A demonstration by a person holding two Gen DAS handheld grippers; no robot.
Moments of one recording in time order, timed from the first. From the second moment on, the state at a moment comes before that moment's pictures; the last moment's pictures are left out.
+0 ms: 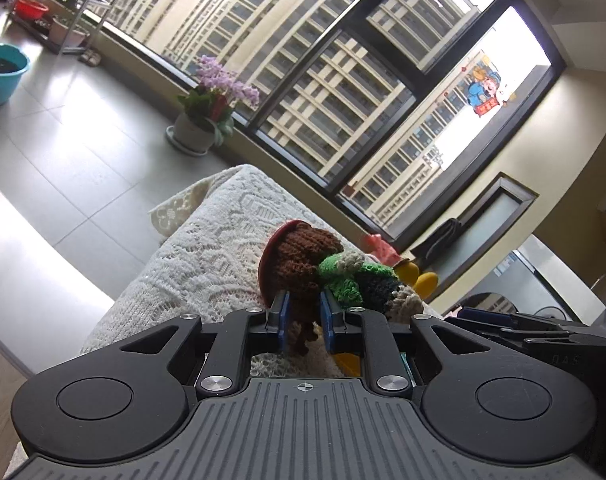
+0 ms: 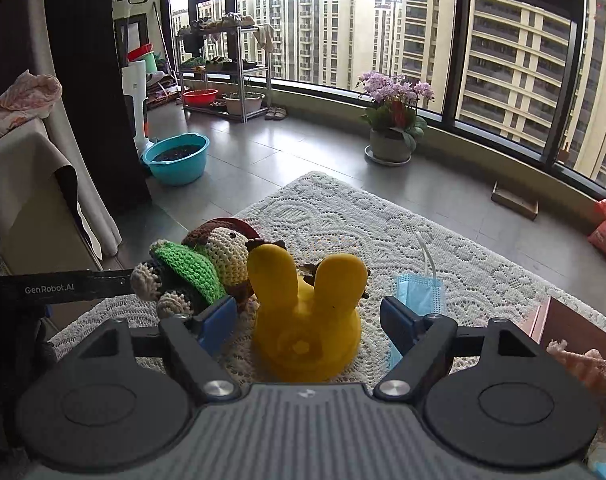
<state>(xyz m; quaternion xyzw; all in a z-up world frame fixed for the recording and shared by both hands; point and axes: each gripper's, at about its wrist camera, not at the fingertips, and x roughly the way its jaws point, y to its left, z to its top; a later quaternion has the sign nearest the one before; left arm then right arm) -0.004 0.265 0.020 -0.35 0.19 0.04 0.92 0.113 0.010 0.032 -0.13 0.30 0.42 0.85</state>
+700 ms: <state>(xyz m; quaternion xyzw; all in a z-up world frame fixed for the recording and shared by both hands) 0.004 0.245 0.046 -0.27 0.25 0.05 0.93 0.158 -0.014 0.011 -0.13 0.41 0.31 0.85</state>
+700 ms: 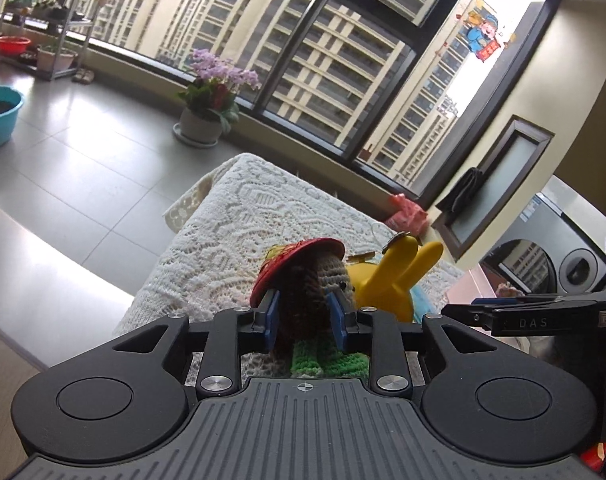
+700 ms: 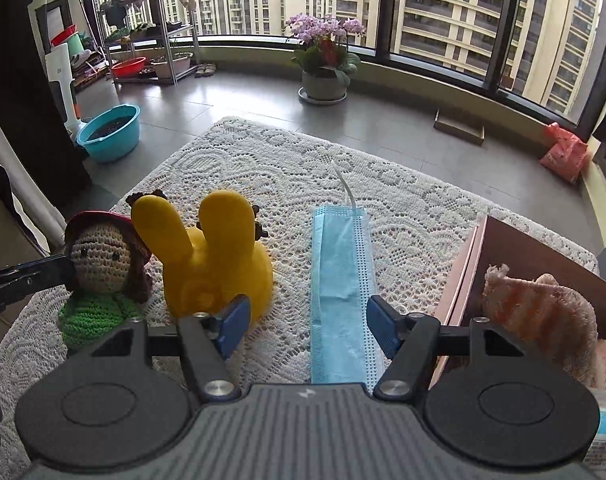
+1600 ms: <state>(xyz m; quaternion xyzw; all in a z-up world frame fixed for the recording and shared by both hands) 0.020 0.232 0.039 -0.26 0.29 0.05 0.92 0.084 -0.020 0.013 -0.17 0.42 0.39 0.80</state>
